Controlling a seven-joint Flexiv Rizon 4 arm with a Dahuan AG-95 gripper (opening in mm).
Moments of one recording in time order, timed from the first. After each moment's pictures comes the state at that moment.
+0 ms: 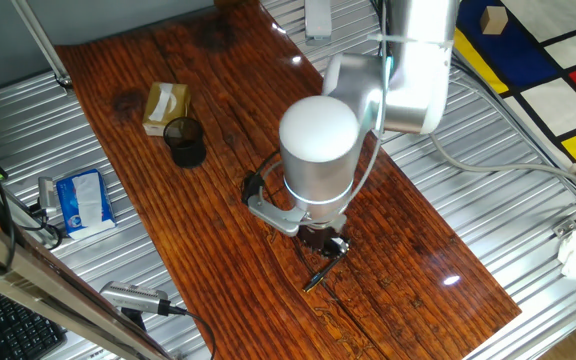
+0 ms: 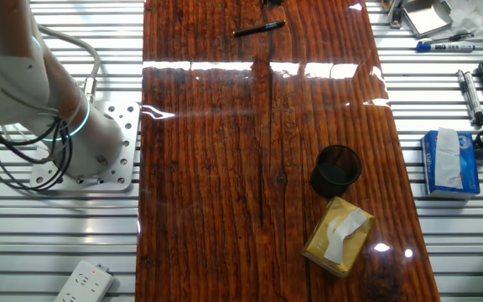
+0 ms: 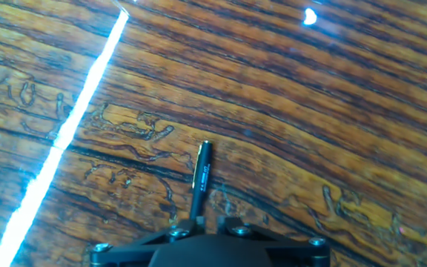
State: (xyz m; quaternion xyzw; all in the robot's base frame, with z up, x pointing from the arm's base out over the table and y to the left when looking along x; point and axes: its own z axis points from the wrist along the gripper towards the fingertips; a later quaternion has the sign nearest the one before) arm 0.420 0.321 0.097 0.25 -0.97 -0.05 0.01
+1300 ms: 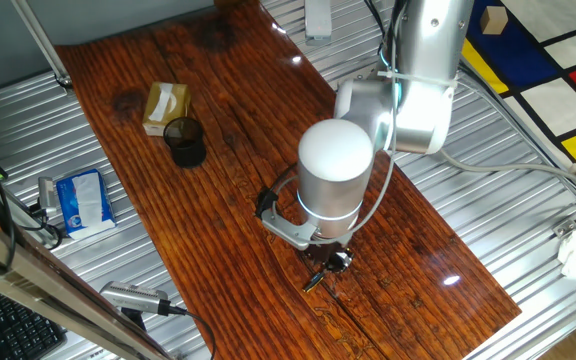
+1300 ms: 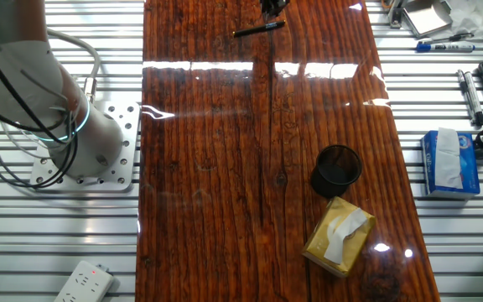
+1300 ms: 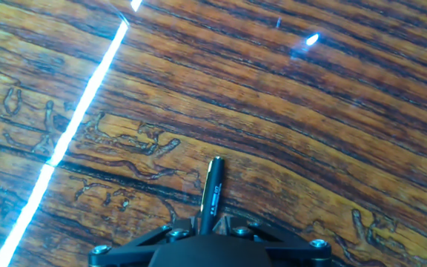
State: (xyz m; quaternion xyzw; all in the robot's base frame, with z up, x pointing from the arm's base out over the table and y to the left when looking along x) arm 0.419 0.336 0.064 0.23 -0.97 -0.04 0.00
